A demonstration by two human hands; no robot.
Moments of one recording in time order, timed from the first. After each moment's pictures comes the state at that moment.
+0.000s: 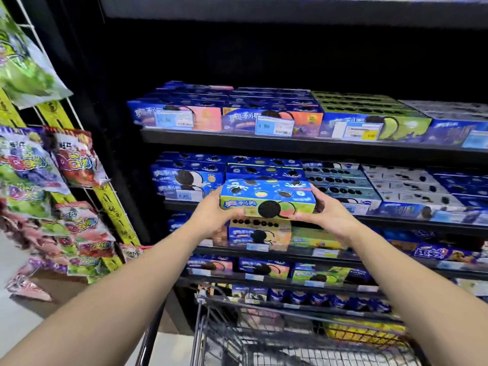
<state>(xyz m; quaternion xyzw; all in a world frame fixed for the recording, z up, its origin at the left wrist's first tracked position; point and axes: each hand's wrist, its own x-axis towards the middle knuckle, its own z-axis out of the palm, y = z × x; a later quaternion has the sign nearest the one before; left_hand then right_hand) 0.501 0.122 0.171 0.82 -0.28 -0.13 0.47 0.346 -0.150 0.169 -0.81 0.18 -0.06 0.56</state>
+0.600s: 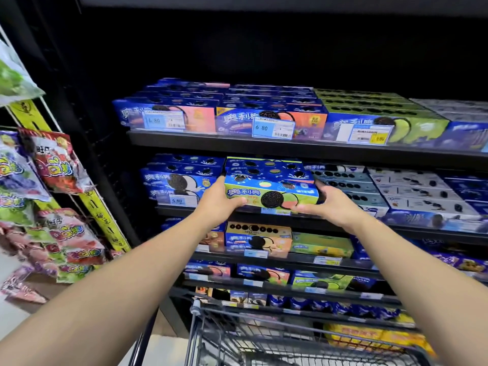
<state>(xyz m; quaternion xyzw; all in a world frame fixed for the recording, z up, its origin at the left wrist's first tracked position) 0.526 0.077 0.185 0.87 -0.23 -0.11 0.43 0.377 -0.179 0.190 -0.86 0.19 -0.07 0.47</state>
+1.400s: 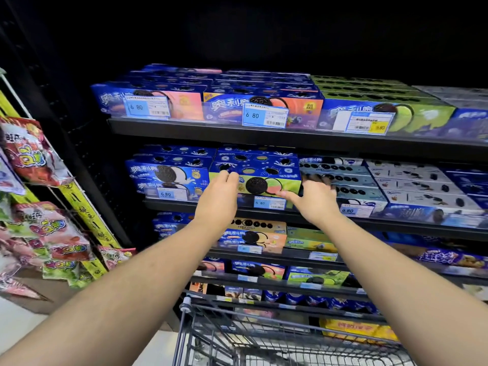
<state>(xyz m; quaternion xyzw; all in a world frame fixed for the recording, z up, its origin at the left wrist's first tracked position) 0.502 0.051 0.171 0.91 -0.33 0.12 0.22 0.411 -0.163 0.166 -0.95 0.27 -0.11 0.11</state>
